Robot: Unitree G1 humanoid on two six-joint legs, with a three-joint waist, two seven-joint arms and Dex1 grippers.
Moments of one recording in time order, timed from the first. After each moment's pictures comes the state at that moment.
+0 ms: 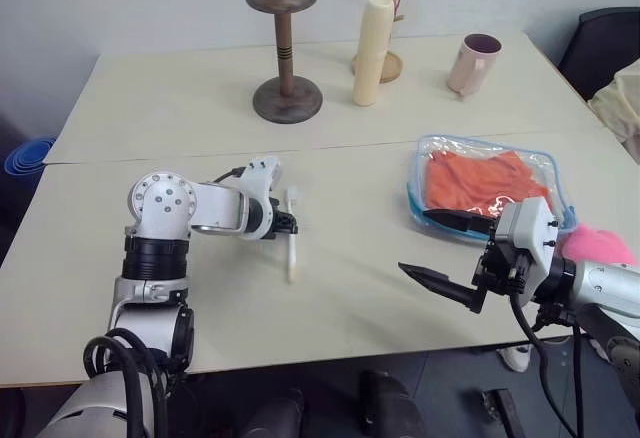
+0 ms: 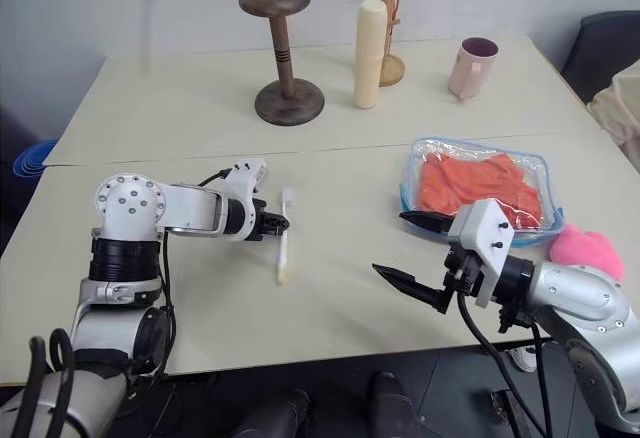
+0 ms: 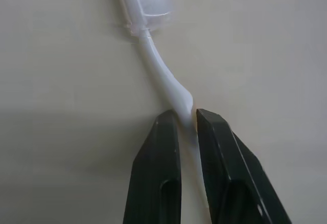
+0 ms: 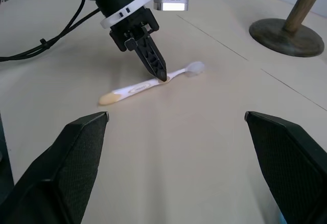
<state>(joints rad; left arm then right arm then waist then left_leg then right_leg) -0.87 0.37 0.11 0.15 -1.21 1.60 0.60 -0.02 -0.81 -0.27 -0.70 0.69 0.57 0.79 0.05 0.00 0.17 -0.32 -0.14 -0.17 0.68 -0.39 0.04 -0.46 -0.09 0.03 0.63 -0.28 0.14</state>
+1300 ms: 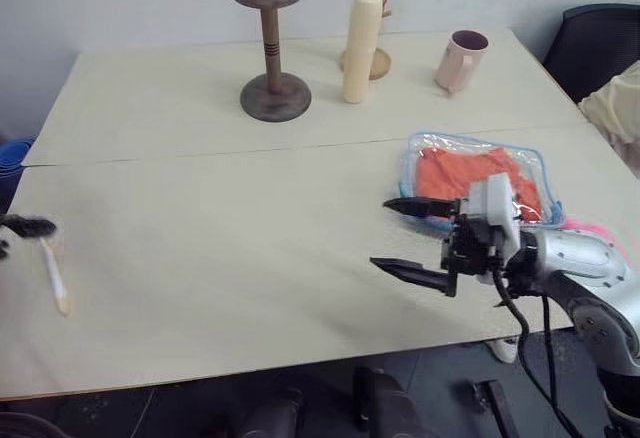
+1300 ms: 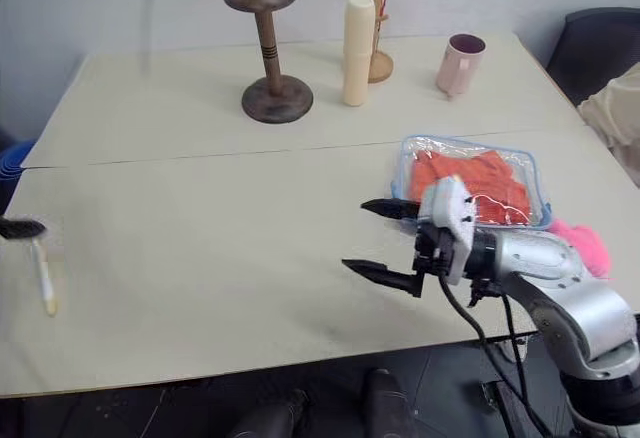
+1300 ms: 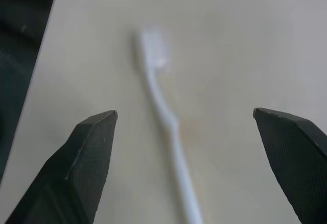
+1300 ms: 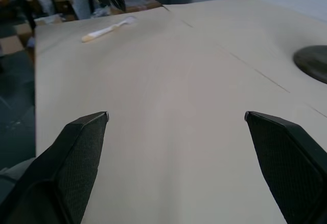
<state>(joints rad) -0.52 1.32 0.43 0.42 -0.65 1.34 -0.40 -0.24 -0.78 -0.14 -0.57 0.73 0.57 0.86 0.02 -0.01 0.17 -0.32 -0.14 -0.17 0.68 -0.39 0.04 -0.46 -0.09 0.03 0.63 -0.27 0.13</state>
